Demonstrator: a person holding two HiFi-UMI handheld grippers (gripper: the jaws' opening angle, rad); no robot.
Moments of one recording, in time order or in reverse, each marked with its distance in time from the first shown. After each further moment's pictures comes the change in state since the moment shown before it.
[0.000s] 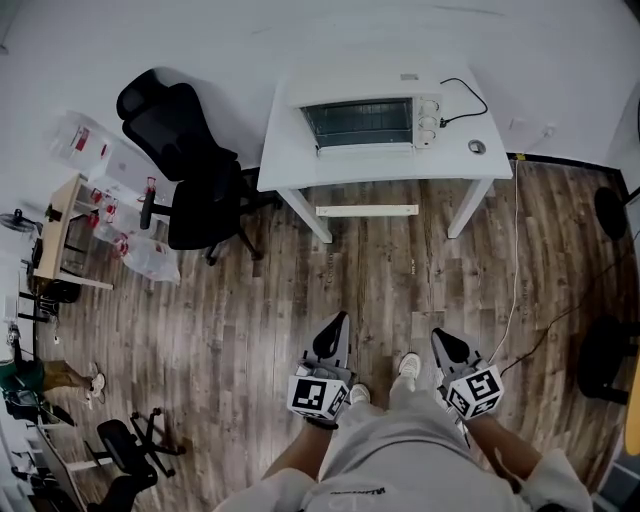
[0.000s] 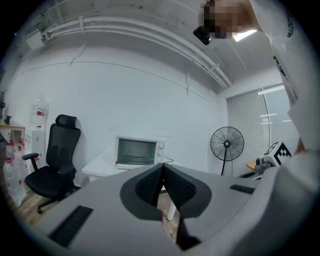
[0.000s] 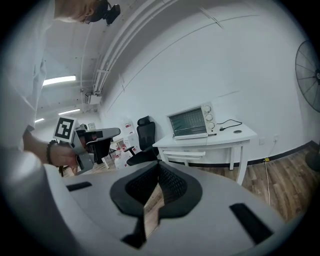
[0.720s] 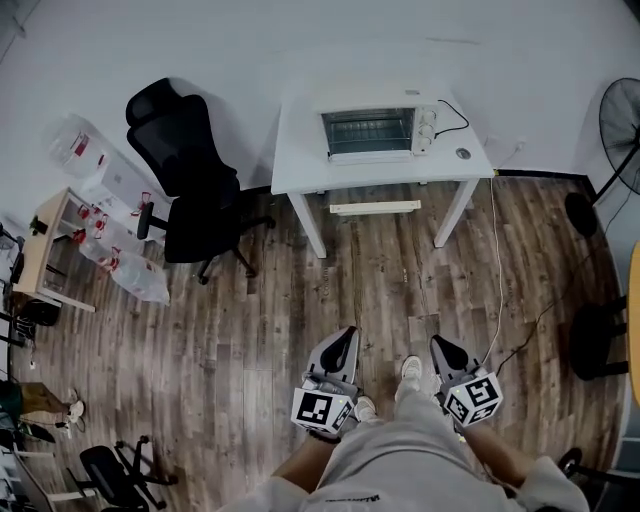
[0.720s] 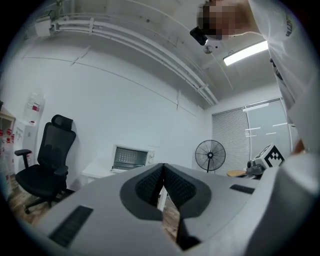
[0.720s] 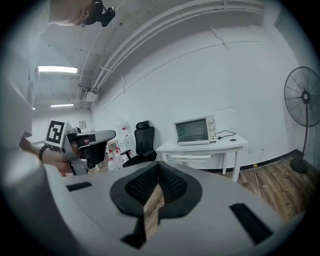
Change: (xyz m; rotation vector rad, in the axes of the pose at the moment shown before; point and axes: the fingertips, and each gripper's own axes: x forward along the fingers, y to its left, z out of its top) left arm -0.162 0.017 0.025 -0.037 -0.109 -0.155; right arm -0.043 0.163 -0.014 -0.056 -0.074 -0.139
